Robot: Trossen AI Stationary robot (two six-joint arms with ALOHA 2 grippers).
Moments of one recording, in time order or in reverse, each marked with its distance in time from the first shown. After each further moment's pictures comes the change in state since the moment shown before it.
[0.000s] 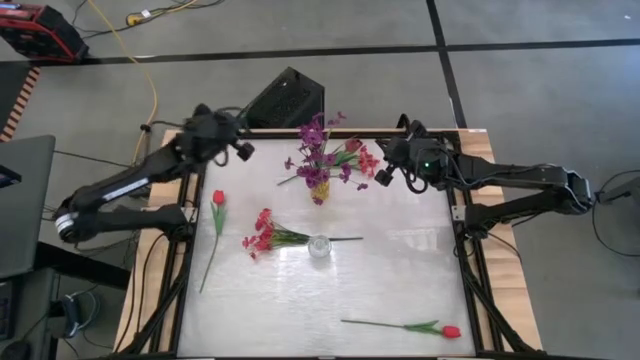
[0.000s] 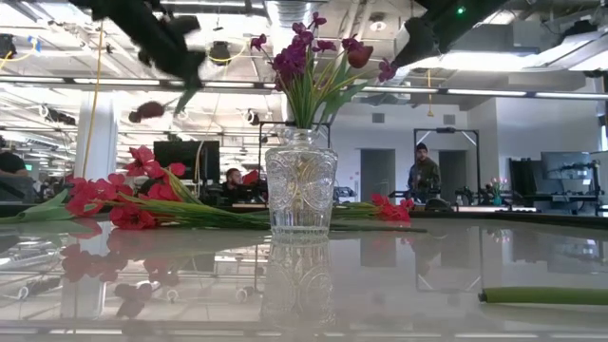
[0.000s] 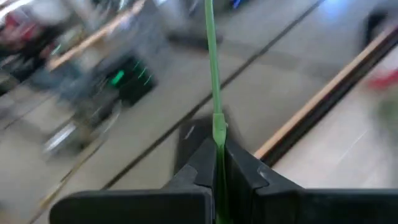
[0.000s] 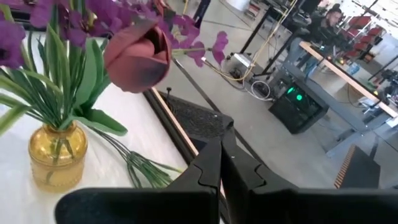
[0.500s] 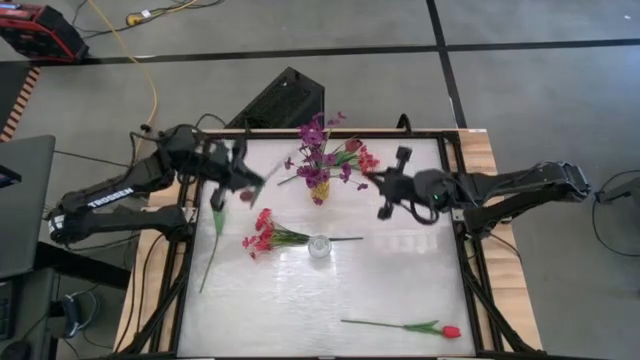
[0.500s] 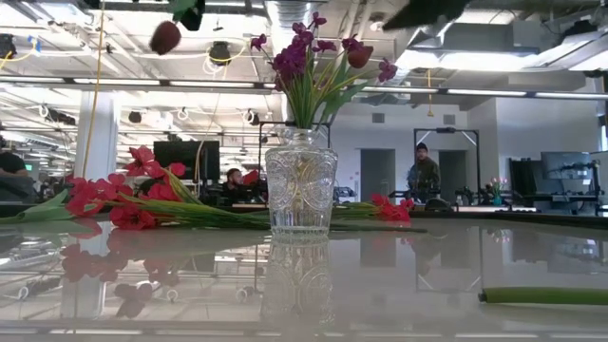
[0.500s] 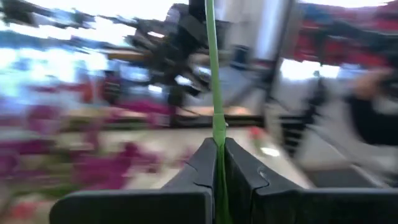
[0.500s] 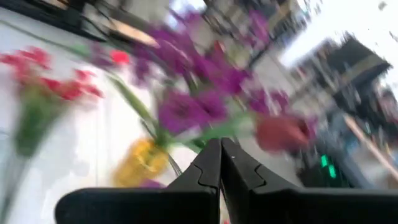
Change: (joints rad) left arm -0.155 -0.125 0.001 0.132 1.156 -0.306; right arm 0.309 0.000 0.000 0.054 0.006 -0.182
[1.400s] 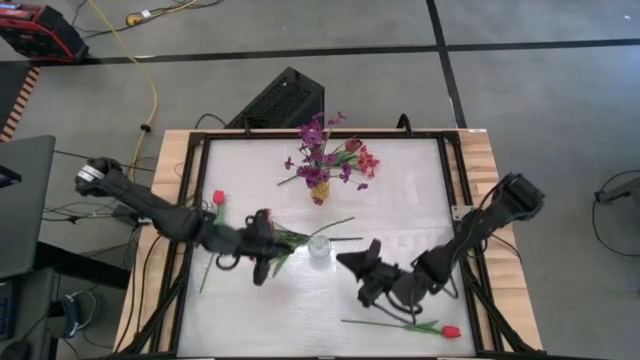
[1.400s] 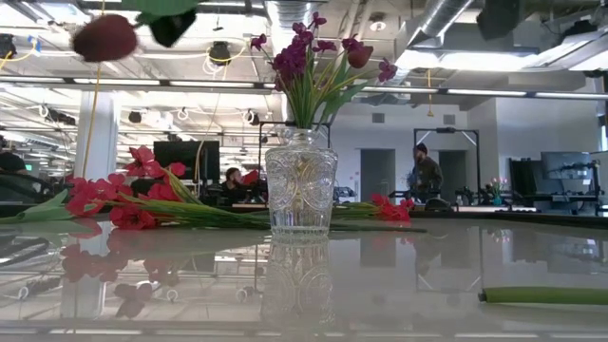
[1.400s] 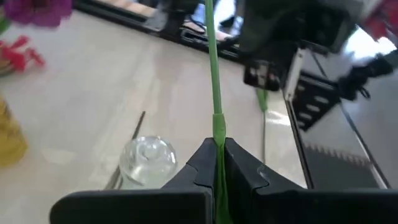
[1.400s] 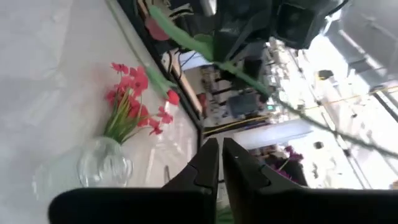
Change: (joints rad) left arm -0.895 0.376 0.000 0.053 -1.075 -0.458; right arm 0.536 0.566 0.034 0.605 0.442 -0.566
